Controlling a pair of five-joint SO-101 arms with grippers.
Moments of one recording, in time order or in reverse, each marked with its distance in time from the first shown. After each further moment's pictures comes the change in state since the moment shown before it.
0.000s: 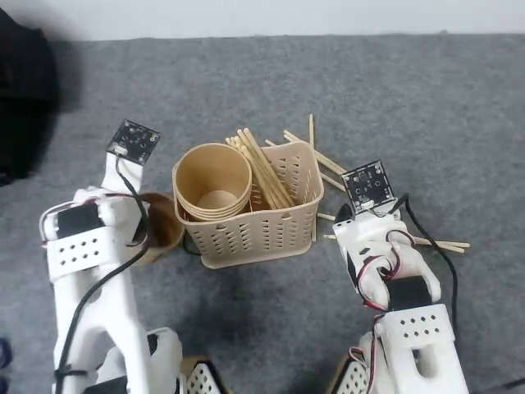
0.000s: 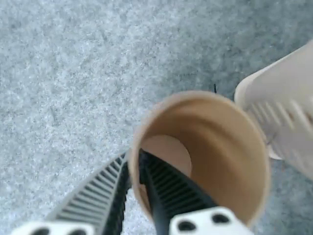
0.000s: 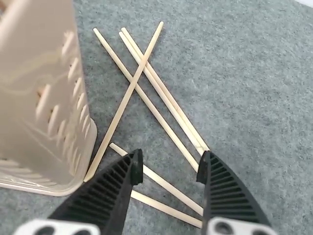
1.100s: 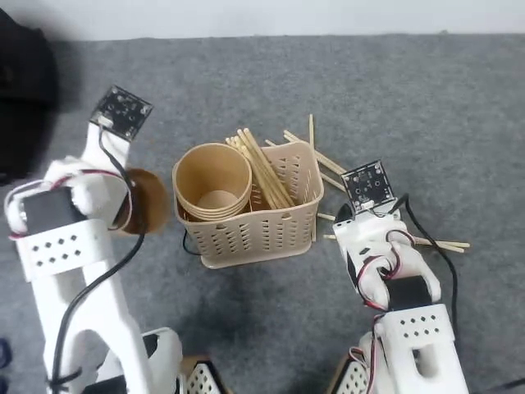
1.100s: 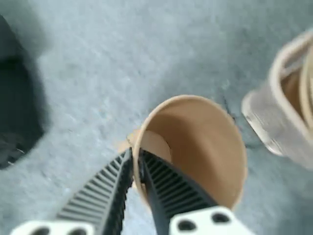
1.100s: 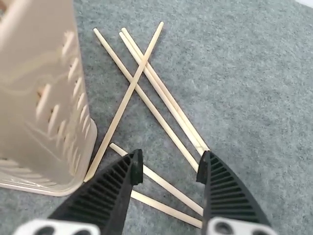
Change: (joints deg) left arm 0.4 0.5 -21.3 16.1 -4.7; right arm 0.0 0.0 0.0 0.0 0.0
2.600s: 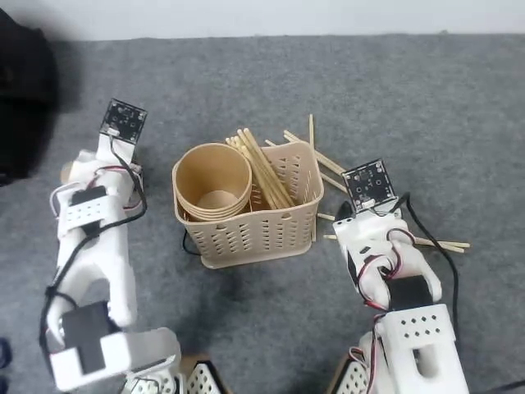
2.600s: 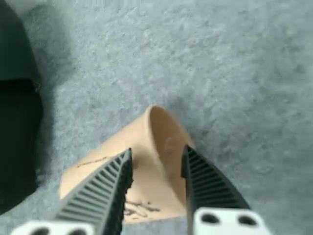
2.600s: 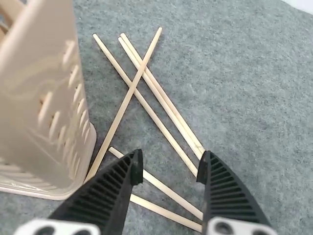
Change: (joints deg) left arm -2.8 28.1 19.1 -59.3 5.2; right arm 0.0 0.0 -0.9 0.1 0.0
